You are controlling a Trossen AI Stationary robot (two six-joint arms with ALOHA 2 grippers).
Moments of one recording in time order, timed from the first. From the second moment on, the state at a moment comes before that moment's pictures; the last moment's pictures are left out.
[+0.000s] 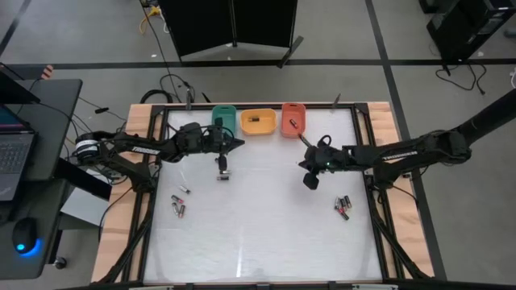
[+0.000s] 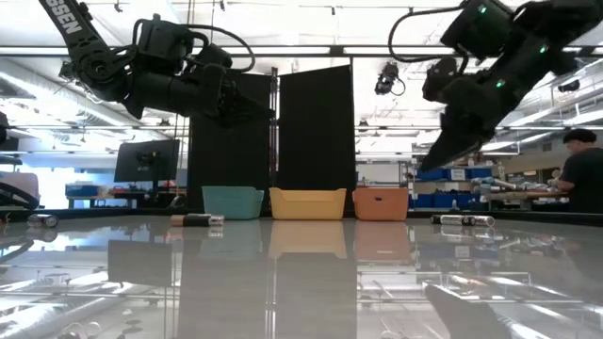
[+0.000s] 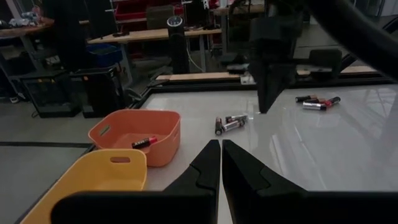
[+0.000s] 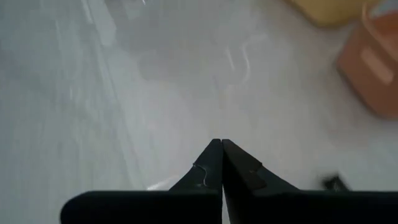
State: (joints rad) left arm 0.38 1.39 0.45 0.84 0.22 0.12; right arm -0.05 1.15 0.51 -0.18 0.20 0.34
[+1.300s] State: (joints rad) left arm 0.38 1.39 0.45 0.83 0.22 0.10; right arm 0.32 1.13 0.64 -0.83 -0.02 0.91
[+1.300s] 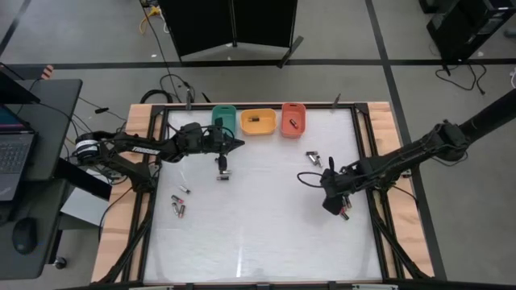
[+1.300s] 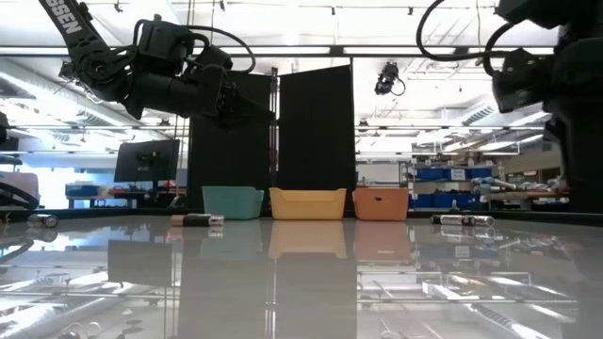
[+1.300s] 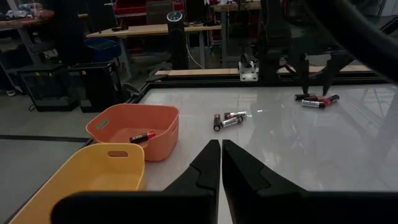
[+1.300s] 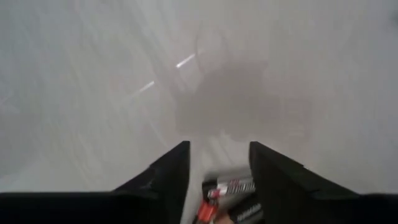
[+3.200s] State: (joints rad) left arm 0.38 1.39 0.45 0.79 0.22 0.10; right arm 0.42 1.27 0.60 -0.87 -0.04 0.72
